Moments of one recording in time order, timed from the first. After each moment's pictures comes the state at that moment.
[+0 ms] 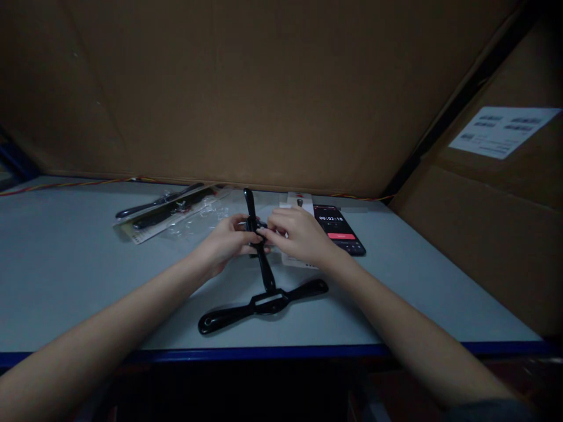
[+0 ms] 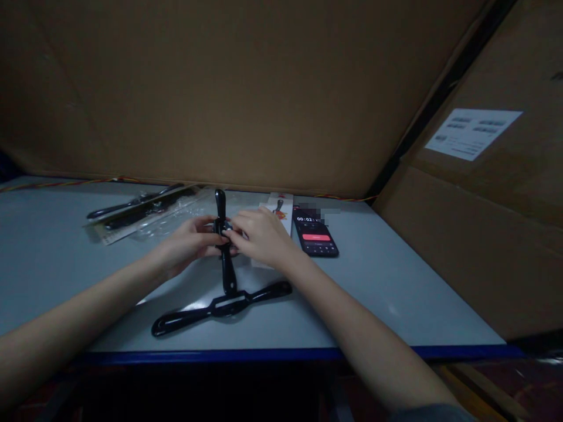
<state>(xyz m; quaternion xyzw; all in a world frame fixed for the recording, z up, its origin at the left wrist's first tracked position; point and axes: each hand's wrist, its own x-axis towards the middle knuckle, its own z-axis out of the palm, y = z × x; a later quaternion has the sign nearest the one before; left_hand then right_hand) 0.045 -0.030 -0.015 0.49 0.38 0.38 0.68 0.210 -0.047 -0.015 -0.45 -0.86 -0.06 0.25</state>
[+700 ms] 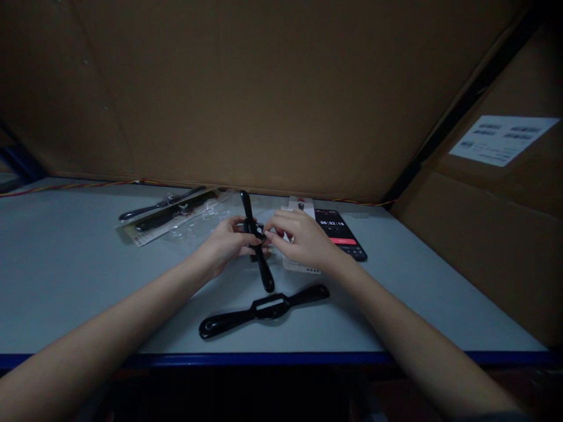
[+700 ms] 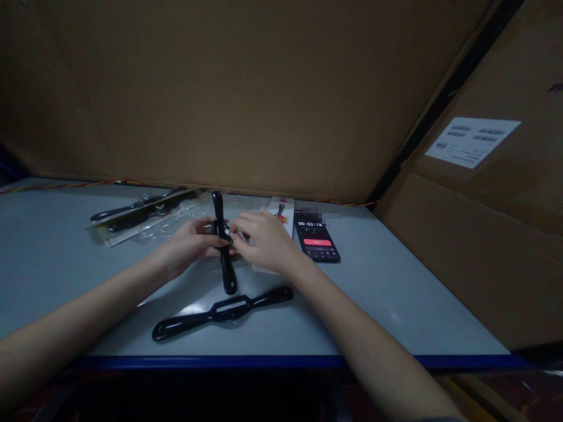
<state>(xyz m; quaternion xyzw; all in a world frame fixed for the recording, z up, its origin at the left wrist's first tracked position) 0.045 -0.028 -0.014 0.48 0.40 0.40 0.67 0.213 -0.049 -0.011 -0.42 -0.86 -0.03 0.28</state>
